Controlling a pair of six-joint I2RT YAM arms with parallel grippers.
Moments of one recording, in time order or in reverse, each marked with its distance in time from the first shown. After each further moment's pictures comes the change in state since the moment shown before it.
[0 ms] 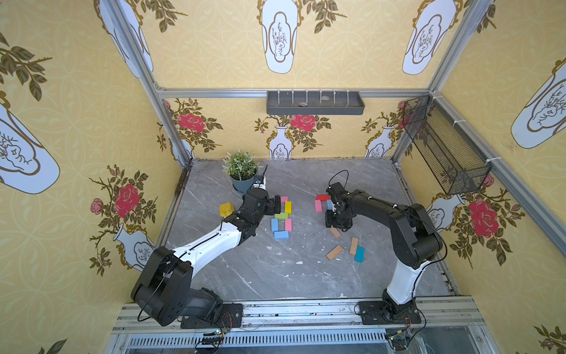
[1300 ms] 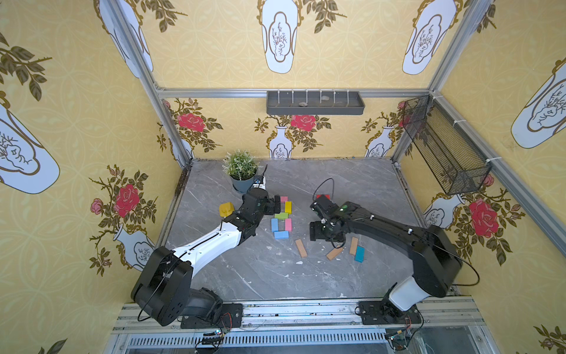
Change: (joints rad) left arm 0.000 0.000 0.000 0.000 -0.011 0.000; right arm 0.251 -0.320 -0.124 -0.100 0.051 0.306
